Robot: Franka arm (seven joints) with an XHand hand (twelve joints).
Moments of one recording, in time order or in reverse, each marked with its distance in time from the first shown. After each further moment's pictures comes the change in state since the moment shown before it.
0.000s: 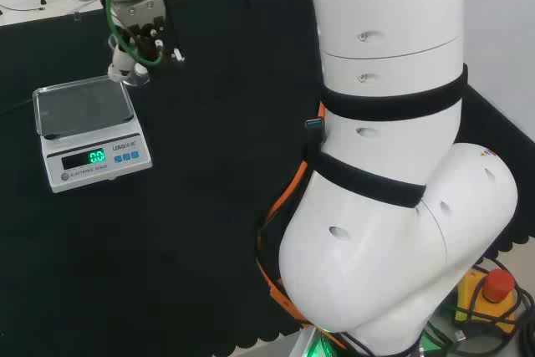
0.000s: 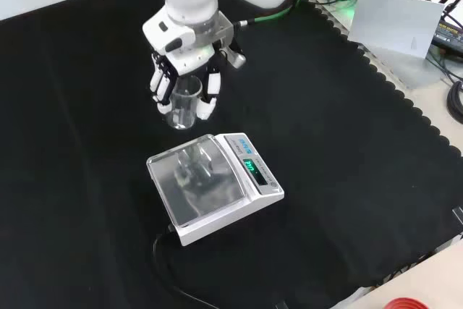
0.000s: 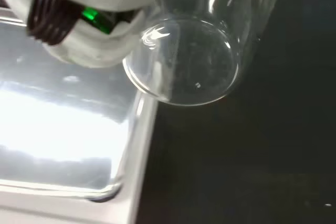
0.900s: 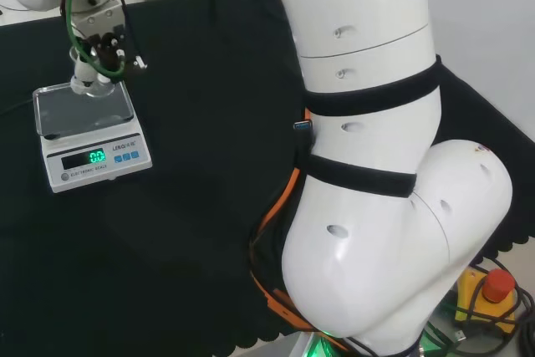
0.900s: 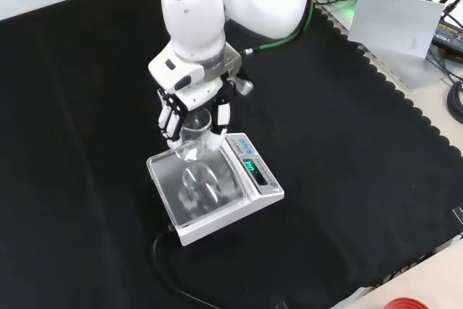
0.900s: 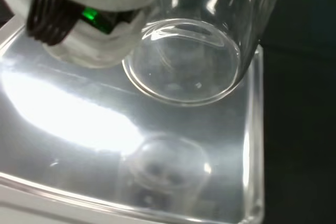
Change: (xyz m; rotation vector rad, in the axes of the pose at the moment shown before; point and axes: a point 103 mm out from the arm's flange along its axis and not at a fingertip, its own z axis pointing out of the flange) arm 0.066 0.023 0.006 0.018 0.000 -0.083
